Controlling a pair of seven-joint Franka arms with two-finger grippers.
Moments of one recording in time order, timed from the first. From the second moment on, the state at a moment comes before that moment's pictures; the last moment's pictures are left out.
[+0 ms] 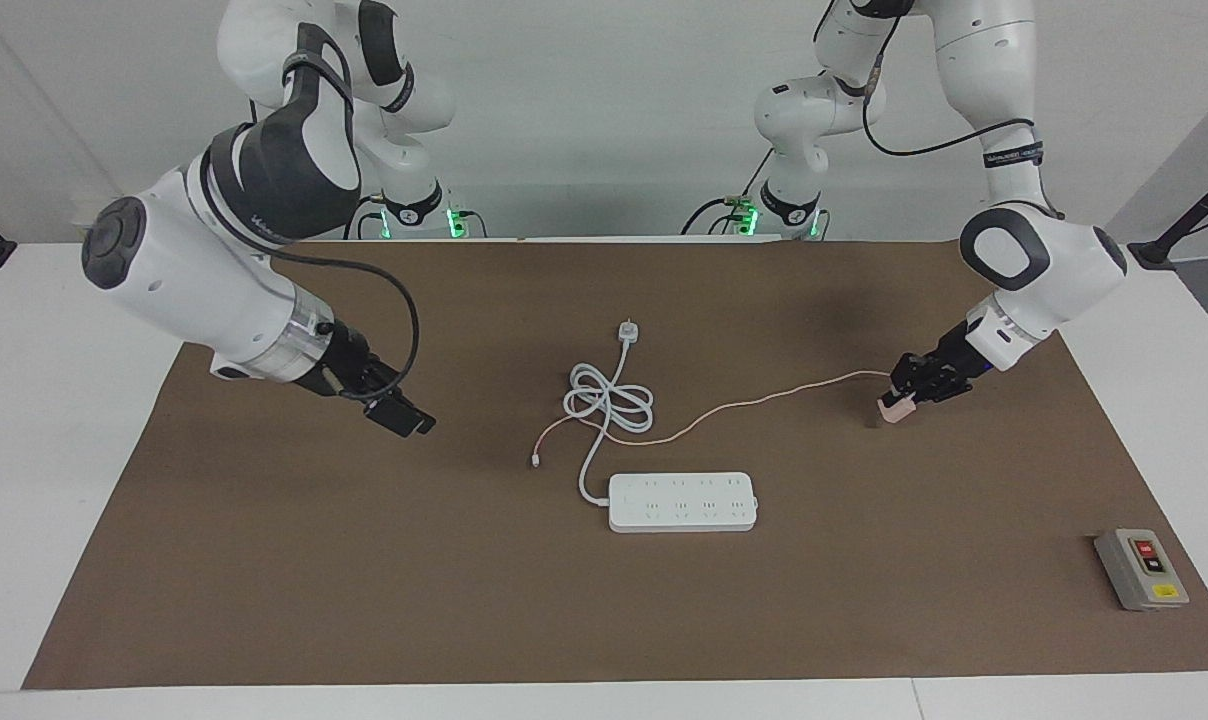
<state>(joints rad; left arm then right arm) 0.16 0.15 0.01 -2.17 -0.62 2.21 0.65 0.08 0.48 -0.05 -1.13 0.36 1.51 0.80</state>
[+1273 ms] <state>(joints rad) 0.20 0.08 0.01 -2.12 -0.51 2.19 0.65 0.03 0.02 -0.05 -1.43 0.00 1.45 -0.08</state>
